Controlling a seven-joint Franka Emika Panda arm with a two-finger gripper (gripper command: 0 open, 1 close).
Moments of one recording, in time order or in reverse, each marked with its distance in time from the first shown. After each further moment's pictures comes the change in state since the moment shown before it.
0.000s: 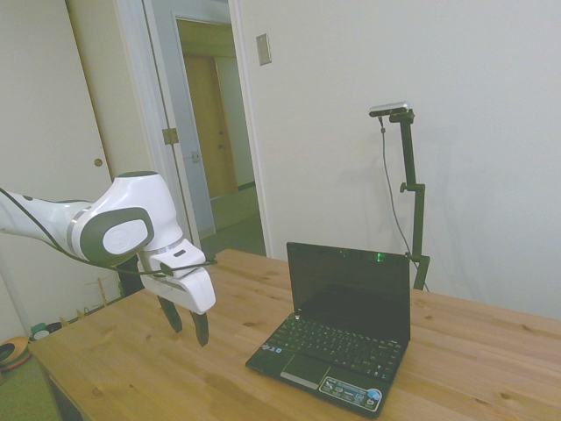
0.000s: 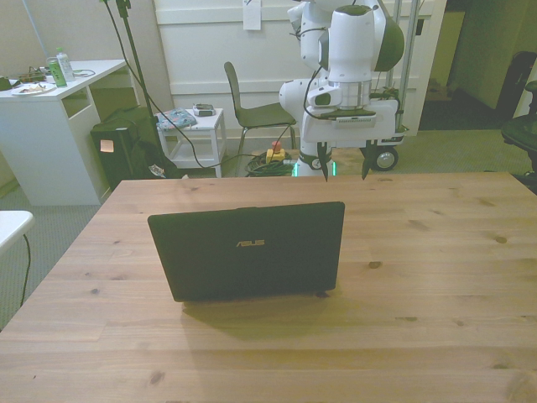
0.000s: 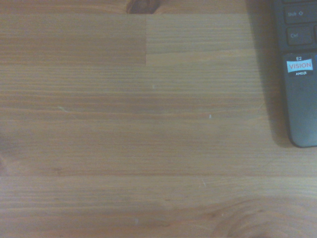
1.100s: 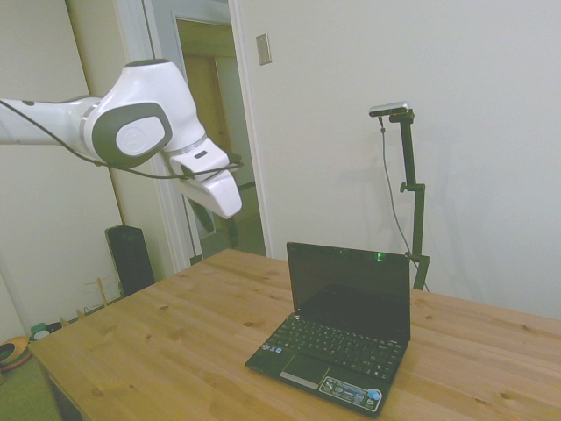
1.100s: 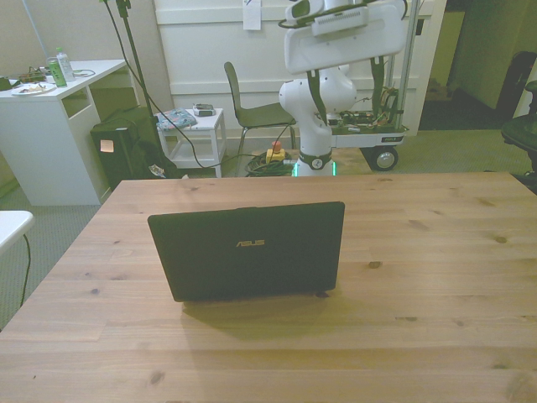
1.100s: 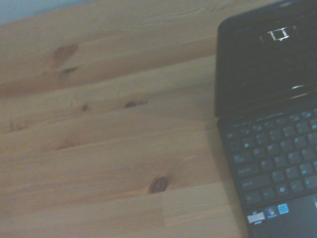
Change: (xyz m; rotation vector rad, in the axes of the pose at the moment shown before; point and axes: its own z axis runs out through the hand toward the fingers) arm 0.103 -0.016 -0.181 0.283 0.068 0.213
